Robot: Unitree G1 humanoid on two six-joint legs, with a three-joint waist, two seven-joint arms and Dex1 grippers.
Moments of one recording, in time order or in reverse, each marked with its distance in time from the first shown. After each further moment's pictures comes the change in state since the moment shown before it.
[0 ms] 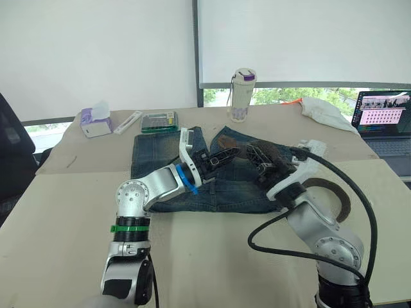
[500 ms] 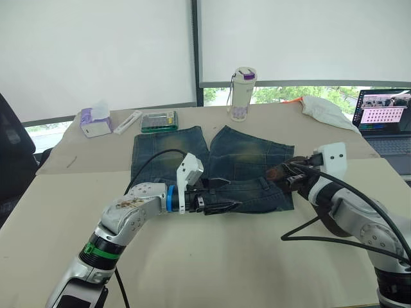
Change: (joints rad) left arm 0.179 0.378 -0.434 -0.295 0.781 -0.494 -0.810; right arm 0.014 -0.449 -0.084 0.185 -0.179 0.192 0.207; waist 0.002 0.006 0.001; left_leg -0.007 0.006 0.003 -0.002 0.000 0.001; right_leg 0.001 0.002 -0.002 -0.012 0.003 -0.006
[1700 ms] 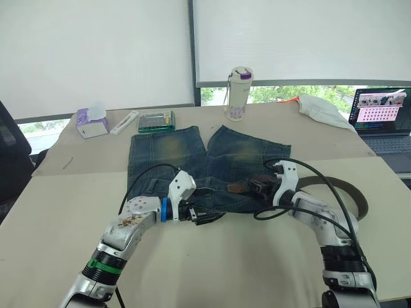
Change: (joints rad) left arm 0.125 -0.071 0.052 0.111 0.259 -0.116 -0.043; right arm -0.151 0.381 -0.007 0.403 -0.161 0.058 0.259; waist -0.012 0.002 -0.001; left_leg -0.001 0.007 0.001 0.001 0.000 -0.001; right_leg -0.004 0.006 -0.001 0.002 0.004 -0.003
